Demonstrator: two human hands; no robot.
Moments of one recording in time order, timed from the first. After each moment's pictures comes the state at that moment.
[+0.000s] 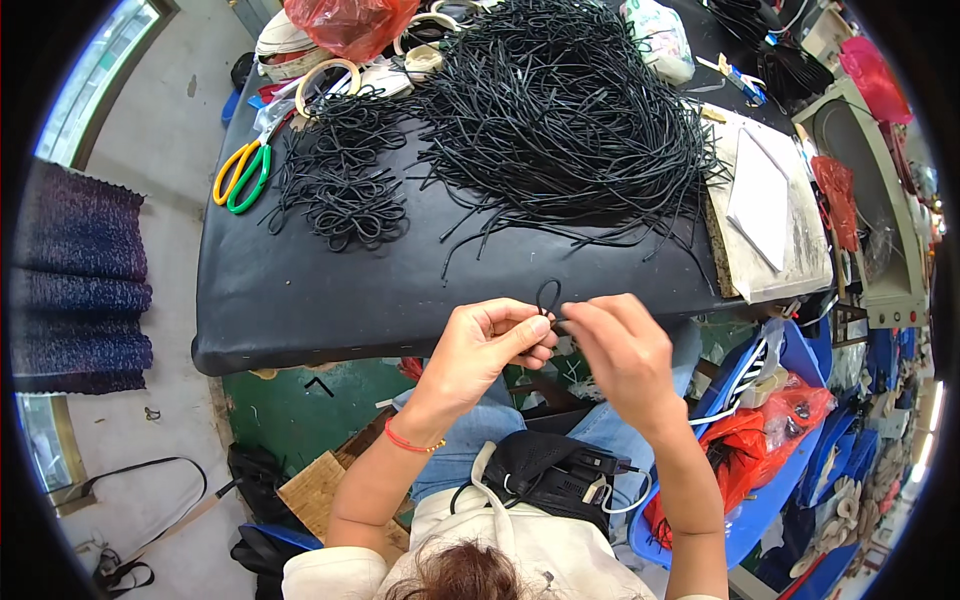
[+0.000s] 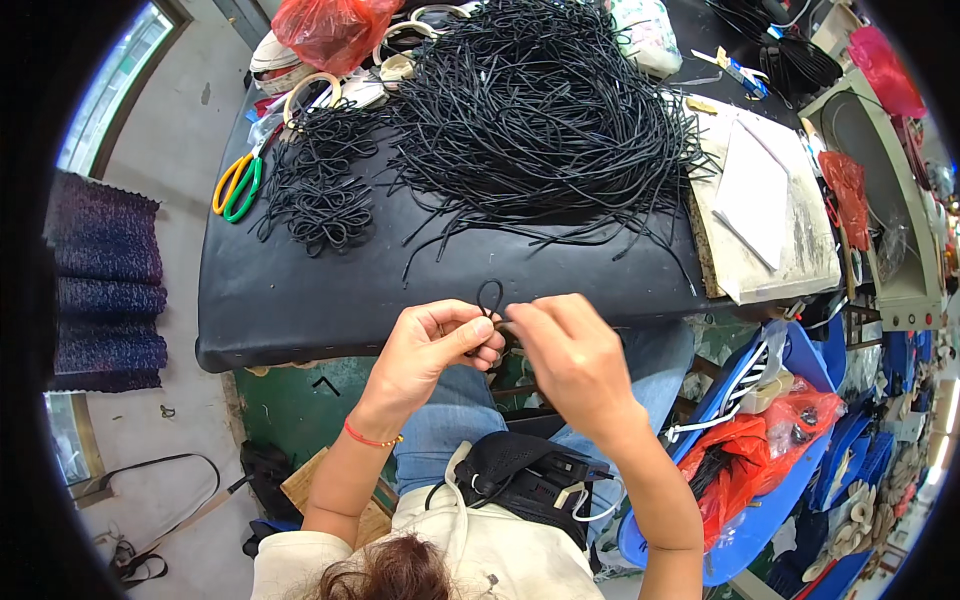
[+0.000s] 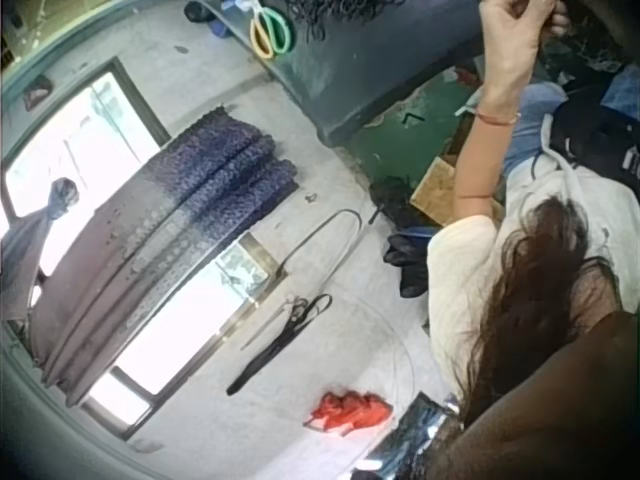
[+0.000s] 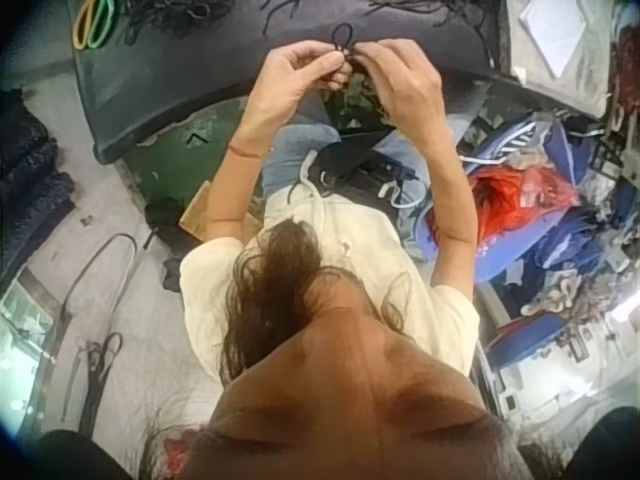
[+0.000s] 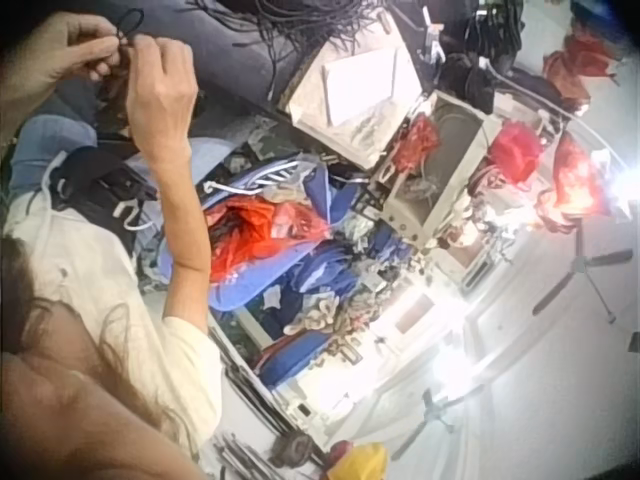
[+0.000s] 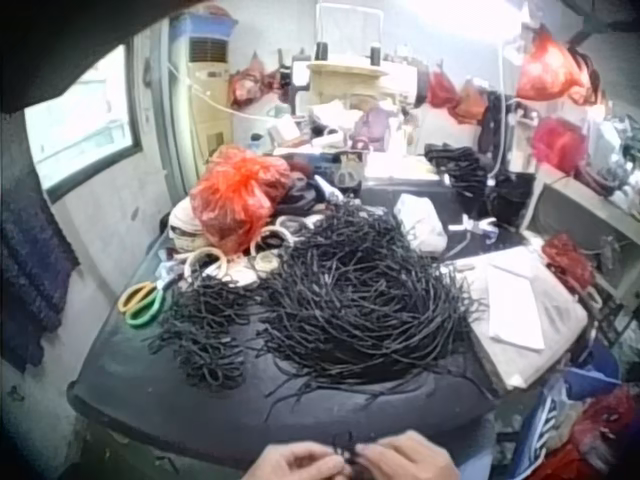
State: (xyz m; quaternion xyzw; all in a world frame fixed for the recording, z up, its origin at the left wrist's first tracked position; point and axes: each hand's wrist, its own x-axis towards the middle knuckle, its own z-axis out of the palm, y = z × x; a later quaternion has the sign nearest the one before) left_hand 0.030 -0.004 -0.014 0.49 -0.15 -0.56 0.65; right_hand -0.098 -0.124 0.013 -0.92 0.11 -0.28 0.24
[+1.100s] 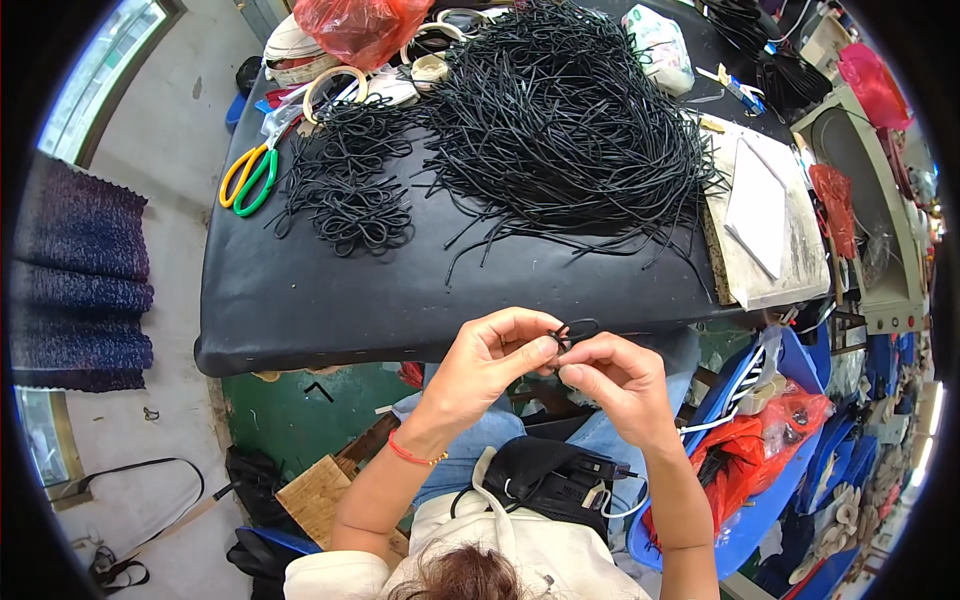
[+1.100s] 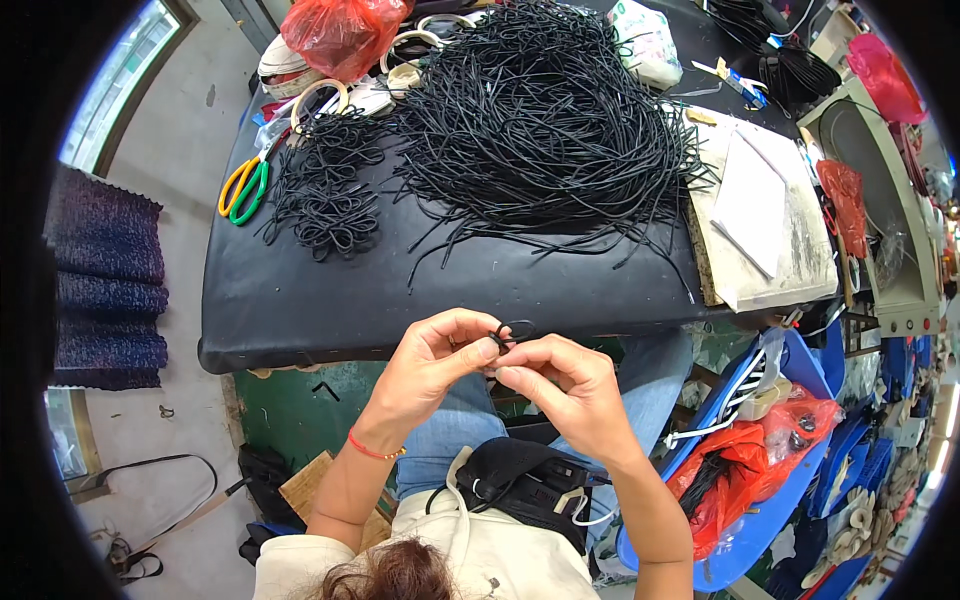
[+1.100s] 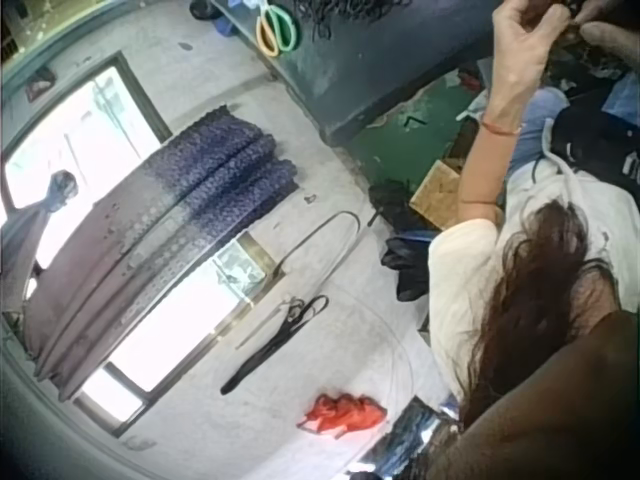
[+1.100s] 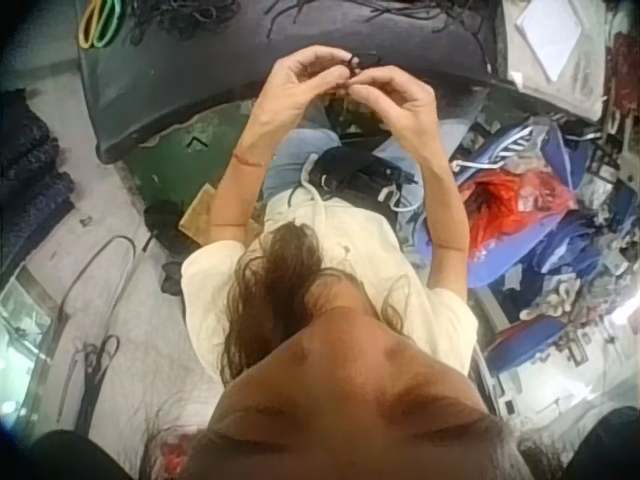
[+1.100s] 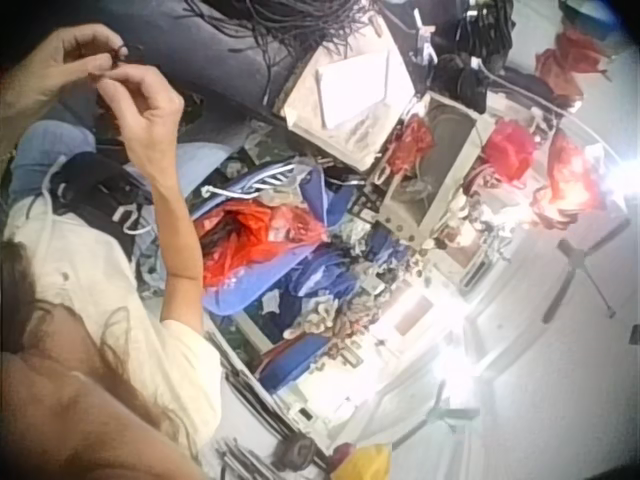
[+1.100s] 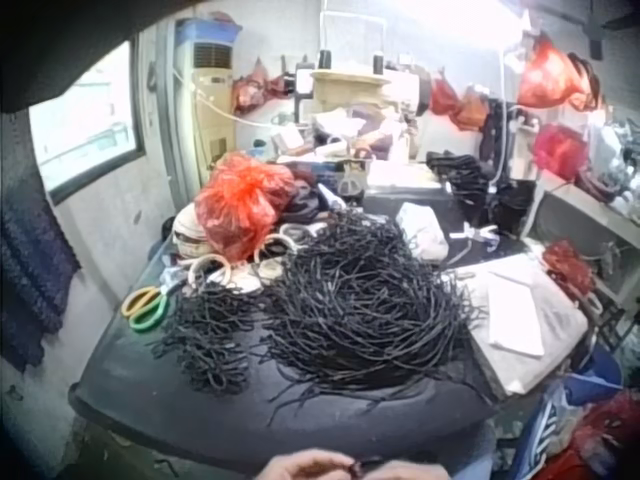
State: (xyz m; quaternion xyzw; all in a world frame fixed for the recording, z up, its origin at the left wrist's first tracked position) left_hand 0.023 0.001 -0.011 0.43 -0.18 -0.56 0.69; right_hand -0.117 -0.107 0.013 -0.67 0.22 -0.17 0.69
